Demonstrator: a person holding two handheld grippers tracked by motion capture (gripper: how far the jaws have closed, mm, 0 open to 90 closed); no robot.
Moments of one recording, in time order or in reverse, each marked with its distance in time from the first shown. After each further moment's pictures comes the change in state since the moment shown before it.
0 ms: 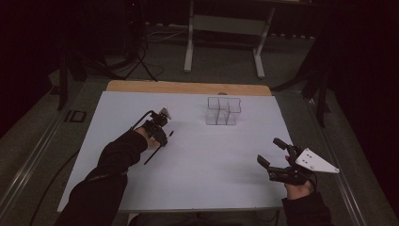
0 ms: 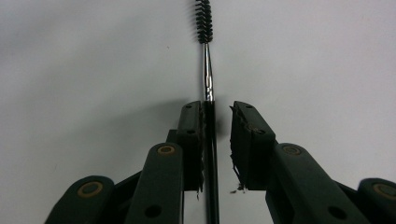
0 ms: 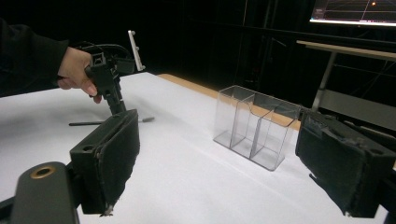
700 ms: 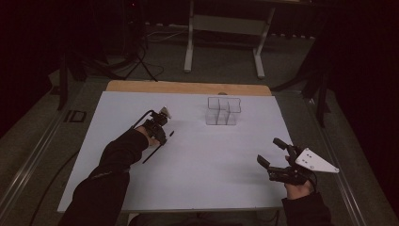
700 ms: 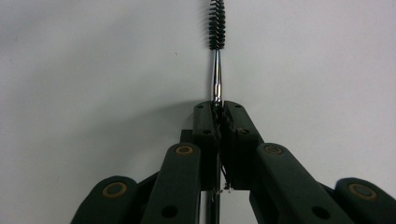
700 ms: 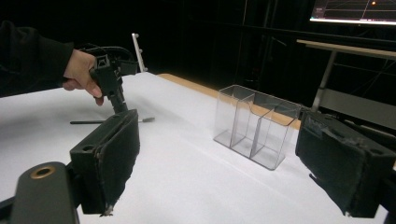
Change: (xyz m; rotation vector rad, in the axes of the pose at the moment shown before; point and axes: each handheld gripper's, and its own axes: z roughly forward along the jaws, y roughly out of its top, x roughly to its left) left arm 0.004 0.003 0.005 0.003 0.003 0.010; right arm 0.000 0.000 0.000 0.002 0.001 0.004
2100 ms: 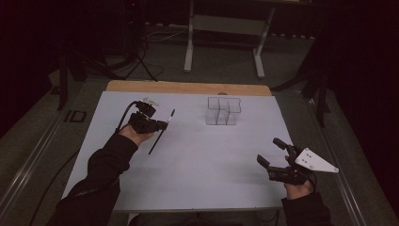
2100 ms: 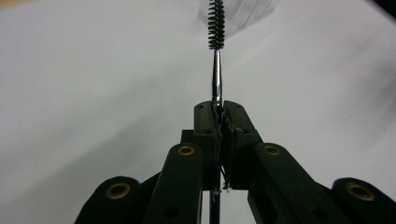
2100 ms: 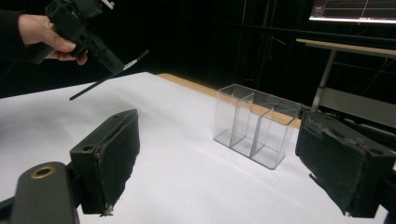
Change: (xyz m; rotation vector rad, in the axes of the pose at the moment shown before) left arm -0.022 -0.044 -0.092 -0.541 -0.077 0.040; right arm 0.000 -0.001 0.001 0.000 -0.003 0.004
